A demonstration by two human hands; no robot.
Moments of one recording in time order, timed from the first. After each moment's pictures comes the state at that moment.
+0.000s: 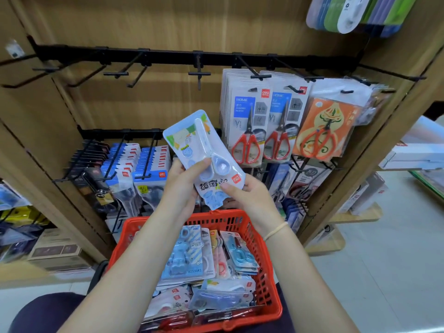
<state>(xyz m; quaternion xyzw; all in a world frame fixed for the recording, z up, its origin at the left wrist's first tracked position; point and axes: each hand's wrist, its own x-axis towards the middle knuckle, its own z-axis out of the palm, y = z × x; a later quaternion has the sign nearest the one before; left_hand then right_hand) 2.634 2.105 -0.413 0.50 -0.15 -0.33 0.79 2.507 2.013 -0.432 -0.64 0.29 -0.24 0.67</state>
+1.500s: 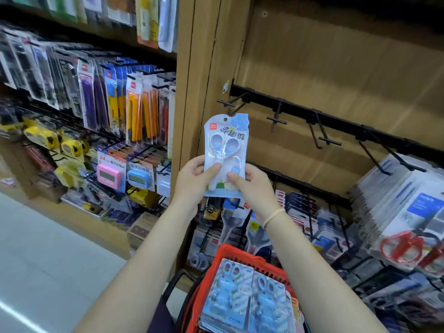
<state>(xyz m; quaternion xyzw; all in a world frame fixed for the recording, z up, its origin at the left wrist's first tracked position) 2.842 2.313 -0.397 0.60 -0.12 -0.10 0.79 2.776 2.181 -0.365 -0.78 0.12 -0.15 0.59</state>
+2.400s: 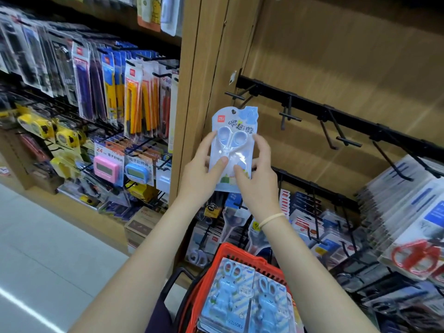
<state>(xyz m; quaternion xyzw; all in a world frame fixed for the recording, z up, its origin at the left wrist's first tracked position) 2.864 2.303 -0.409 0.72 -0.21 0.04 0.66 2.794 2.182 -0.379 -0.85 0.08 -0.27 0.44</state>
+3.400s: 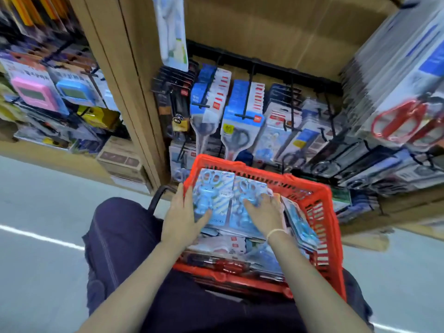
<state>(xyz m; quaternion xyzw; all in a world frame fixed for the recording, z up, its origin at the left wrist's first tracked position) 2.692 2.315 -0.668 0.92 -0.24 -0.14 0.27 2.599 2.104 -0.634 -0.84 0.43 0.09 0.31</state>
